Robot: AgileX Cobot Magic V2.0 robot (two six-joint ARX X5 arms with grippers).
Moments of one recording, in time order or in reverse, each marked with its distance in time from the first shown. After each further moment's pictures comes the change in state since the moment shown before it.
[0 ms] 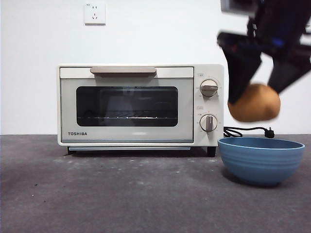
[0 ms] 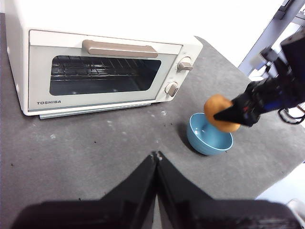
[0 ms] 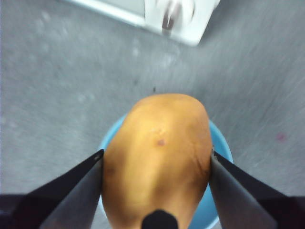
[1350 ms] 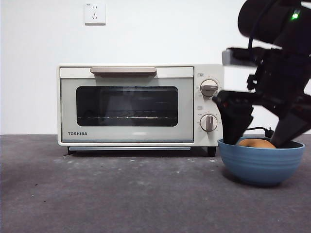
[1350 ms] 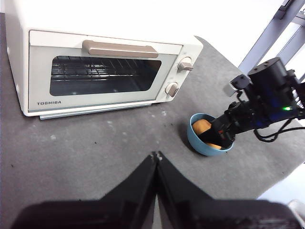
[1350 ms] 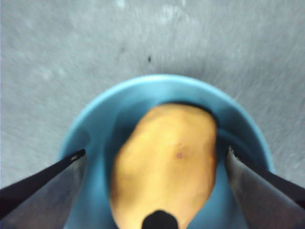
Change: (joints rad) left arm -0.002 0.011 0.000 0.011 0.000 0.000; right arm -0.041 0.114 -0.131 0.198 -0.055 0.003
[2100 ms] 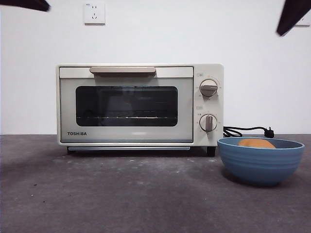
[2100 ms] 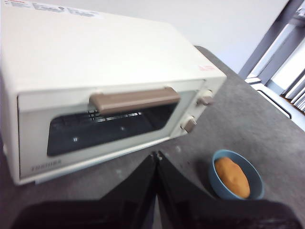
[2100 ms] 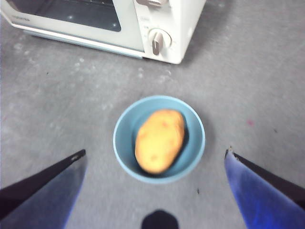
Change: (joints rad) left arm -0.129 0.540 0.069 0.529 -0.078 -0.036; right arm 0.000 -0.681 0.000 -0.356 0.000 0.034
